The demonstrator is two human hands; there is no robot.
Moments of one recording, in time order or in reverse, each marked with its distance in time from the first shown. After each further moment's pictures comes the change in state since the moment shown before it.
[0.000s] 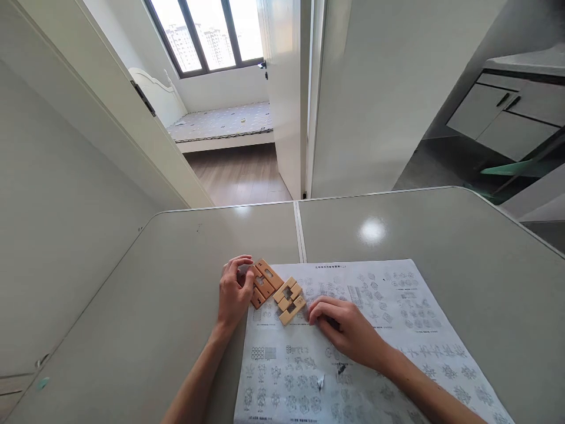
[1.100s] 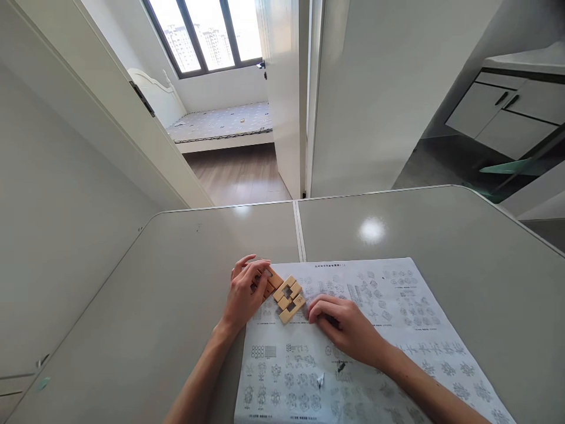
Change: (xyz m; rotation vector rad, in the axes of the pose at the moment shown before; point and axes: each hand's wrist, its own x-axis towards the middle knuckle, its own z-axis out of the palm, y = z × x) left_hand -0.004 0.005 0.007 0.111 -0.154 0.286; right_hand 0.001 0.000 -0.001 -0.018 0.013 -0.013
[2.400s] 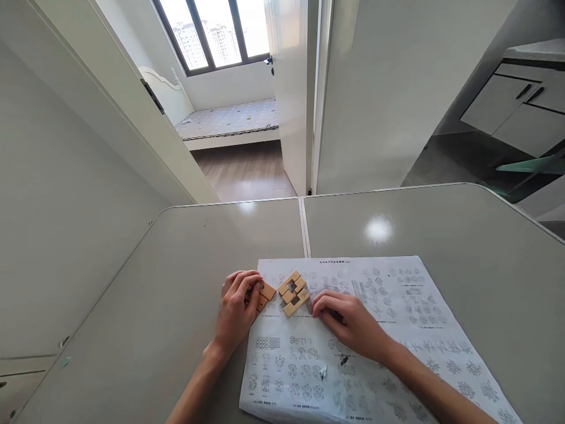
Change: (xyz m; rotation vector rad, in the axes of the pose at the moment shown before) left_hand -0.044 0.005 -0.022 0.136 0.020 0.010; right_hand -0.003 0.002 0.001 0.042 -0.023 0.018
